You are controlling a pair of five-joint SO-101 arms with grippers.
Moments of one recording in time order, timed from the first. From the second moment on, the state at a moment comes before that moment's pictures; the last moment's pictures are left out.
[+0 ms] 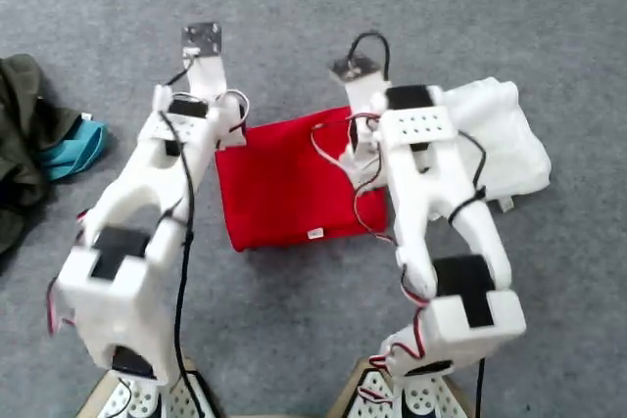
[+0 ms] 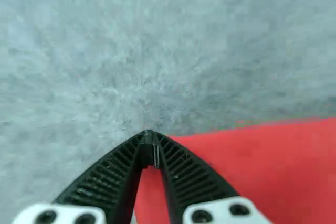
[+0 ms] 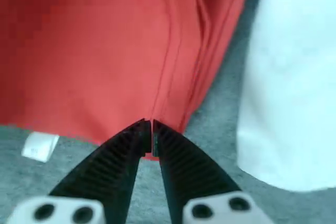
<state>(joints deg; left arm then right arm) 5.0 20.4 9.0 39.9 12.8 -7.6 7.7 14.5 77.9 16.0</state>
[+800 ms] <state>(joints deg) 5.0 17.3 7.0 39.2 10.6 -2.6 9.1 5.7 86.6 18.6</state>
